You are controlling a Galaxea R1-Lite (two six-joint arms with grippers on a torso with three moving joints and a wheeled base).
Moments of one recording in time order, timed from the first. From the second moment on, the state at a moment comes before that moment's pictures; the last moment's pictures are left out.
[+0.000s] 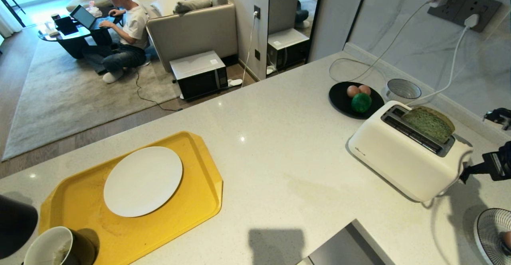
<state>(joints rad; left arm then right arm) 0.00 0.00 0.00 -0.01 0.00 0.01 -0.45 1.70 -1.23 0.51 0.37 -0.43</state>
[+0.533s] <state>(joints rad) 0.00 0.00 0.00 -0.01 0.00 0.01 -0.46 1.56 -1.22 0.51 0.37 -0.43</state>
